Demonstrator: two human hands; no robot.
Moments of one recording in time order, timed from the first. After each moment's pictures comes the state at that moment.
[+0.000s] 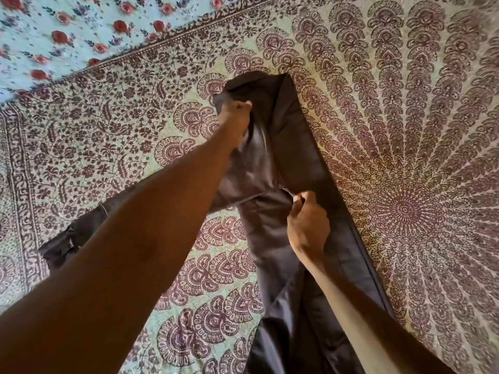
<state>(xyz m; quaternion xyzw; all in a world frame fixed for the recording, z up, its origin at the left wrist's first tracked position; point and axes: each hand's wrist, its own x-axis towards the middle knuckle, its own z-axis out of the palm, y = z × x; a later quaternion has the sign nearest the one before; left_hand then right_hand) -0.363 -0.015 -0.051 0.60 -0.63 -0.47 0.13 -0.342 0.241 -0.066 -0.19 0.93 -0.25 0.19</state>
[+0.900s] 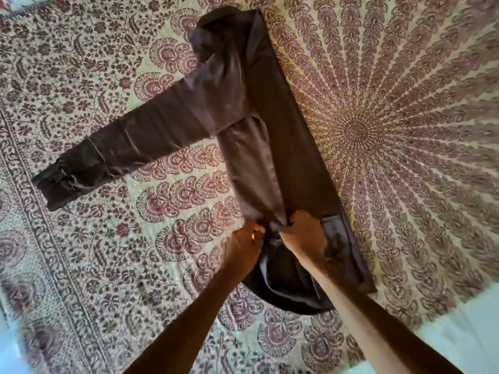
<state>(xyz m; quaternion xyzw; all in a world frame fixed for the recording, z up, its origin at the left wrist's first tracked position) -0.120 0.362 -0.055 0.46 -0.77 -0.44 -0.03 -0.258 0.425 -0.018 -0.12 0.92 -0.06 0.38</state>
